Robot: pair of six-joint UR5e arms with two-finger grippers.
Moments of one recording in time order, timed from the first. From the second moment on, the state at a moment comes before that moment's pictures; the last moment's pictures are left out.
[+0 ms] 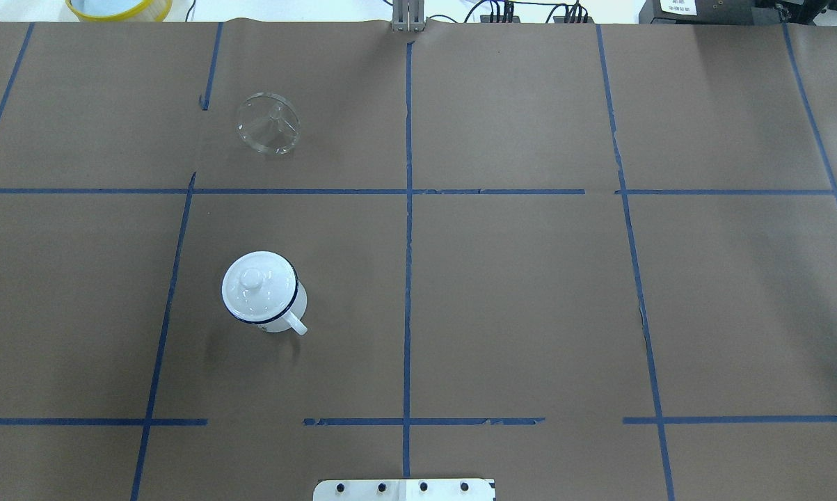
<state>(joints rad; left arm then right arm) -1.66 -1.53 -1.88 -1.63 -2.36 0.12 1.45 -1.63 1.79 -1.79 2.31 -0.13</state>
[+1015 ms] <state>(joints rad) -1.28 -1.57 -2.03 -1.87 -2.33 -0.61 1.45 -1.63 1.79 -1.79 2.31 -0.13</state>
